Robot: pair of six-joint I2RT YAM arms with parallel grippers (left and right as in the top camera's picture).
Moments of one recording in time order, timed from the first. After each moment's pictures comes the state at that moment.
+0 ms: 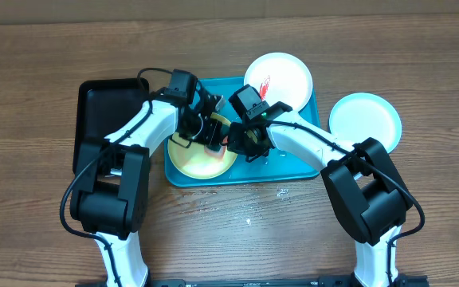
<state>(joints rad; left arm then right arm) -0.25 2.03 1.32 -0.59 0.48 0.06 0.60 2.07 1.40 -0.62 -0.19 0.77</state>
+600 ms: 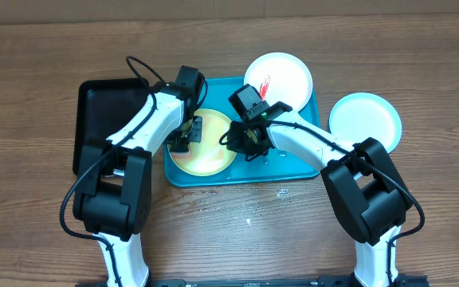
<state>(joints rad) -0.28 2.03 1.42 -0.93 -0.14 -0.25 0.60 2.07 1.40 -0.61 -0.19 0.78</state>
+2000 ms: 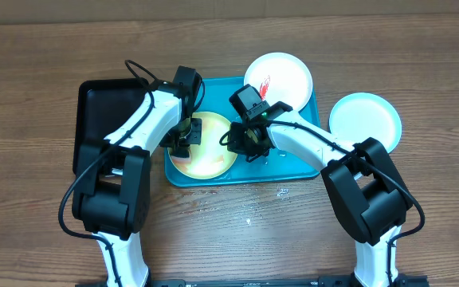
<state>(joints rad) -0.27 2.03 1.44 -0.99 -0.07 -0.25 0.59 2.07 1.40 -0.62 -0.20 0.76</state>
